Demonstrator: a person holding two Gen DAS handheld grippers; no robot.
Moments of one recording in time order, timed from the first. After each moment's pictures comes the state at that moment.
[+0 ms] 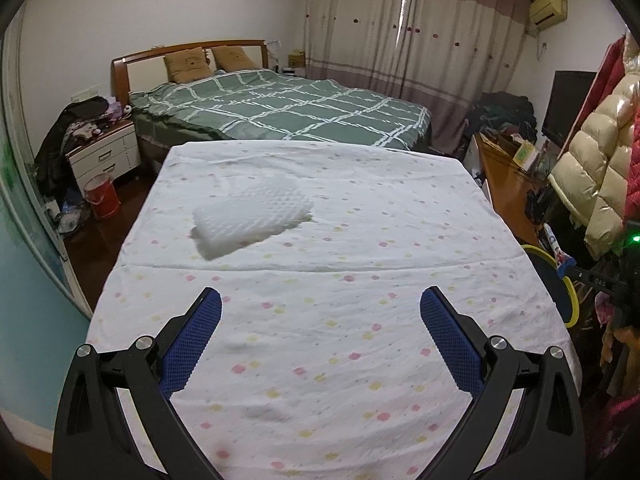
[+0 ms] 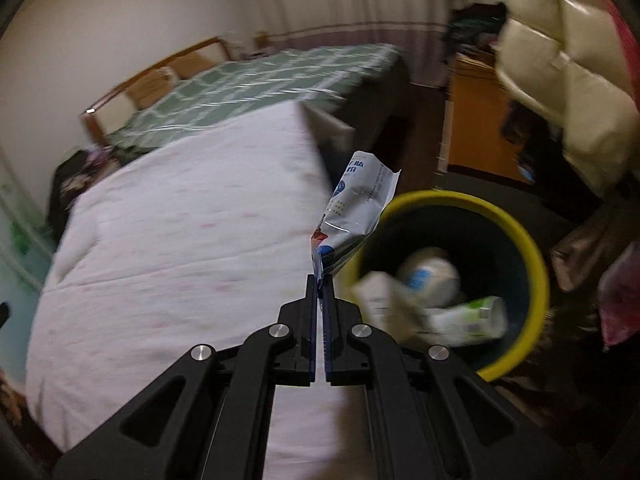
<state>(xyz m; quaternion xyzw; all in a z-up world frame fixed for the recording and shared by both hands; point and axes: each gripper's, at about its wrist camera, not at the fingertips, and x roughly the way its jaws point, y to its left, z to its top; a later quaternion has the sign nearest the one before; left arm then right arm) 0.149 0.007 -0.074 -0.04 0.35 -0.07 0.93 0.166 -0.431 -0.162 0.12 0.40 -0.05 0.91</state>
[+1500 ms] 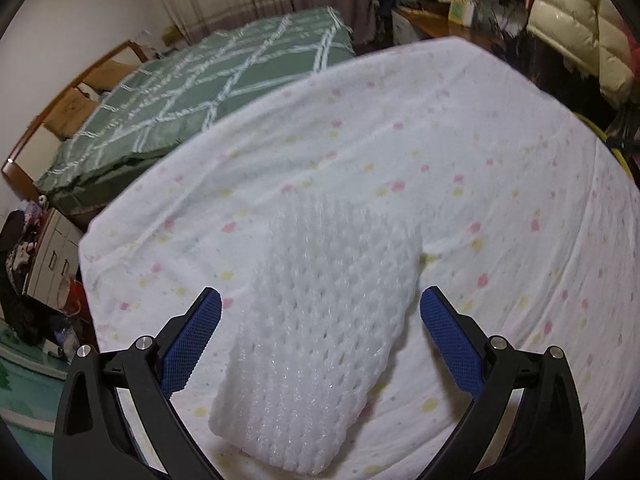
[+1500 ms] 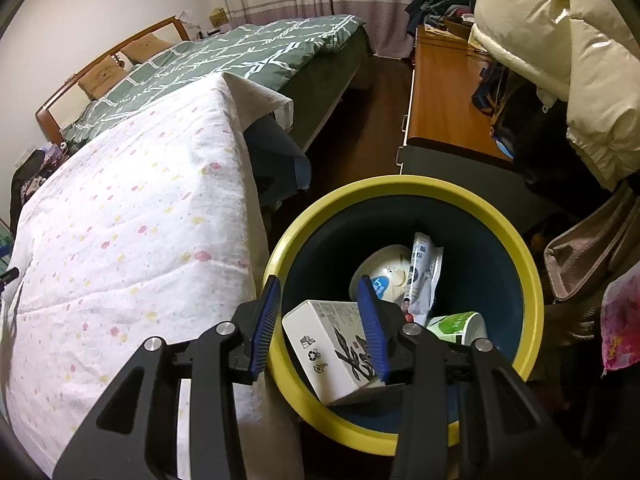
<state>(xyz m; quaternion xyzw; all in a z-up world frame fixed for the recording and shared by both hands) 0.385 0.039 -0.152 0.21 0.45 -0.22 0.84 0.224 -0.459 -0.200 0.12 0.45 -0.09 0.88</state>
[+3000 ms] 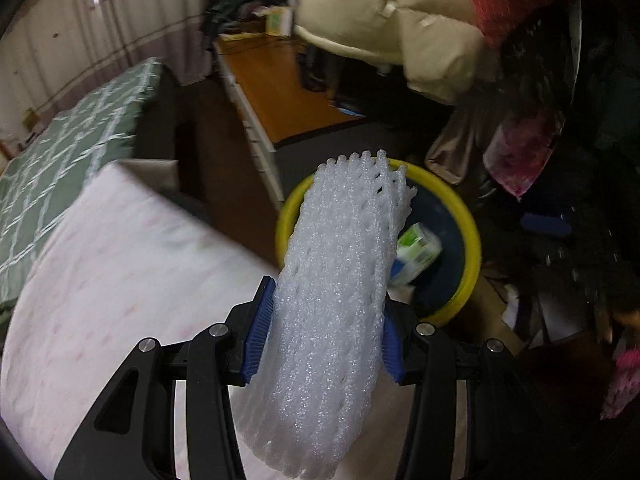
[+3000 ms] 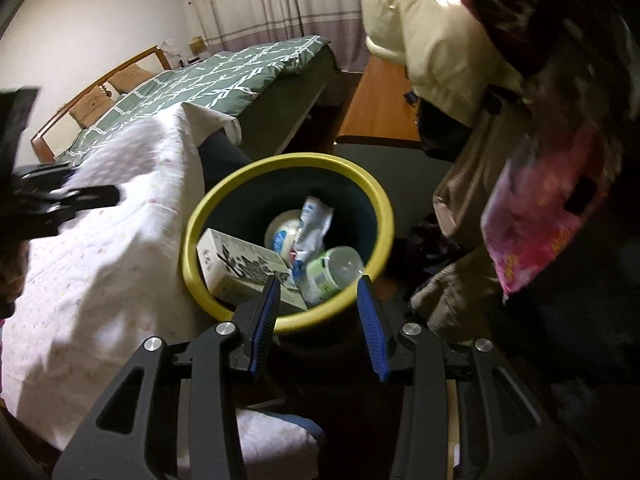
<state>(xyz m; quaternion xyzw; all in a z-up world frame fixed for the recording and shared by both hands) 0.266 -0.406 -0.103 0.25 0.41 -0.45 0.75 0.073 -0.539 -0.185 0.15 0.40 -0.13 0.89</state>
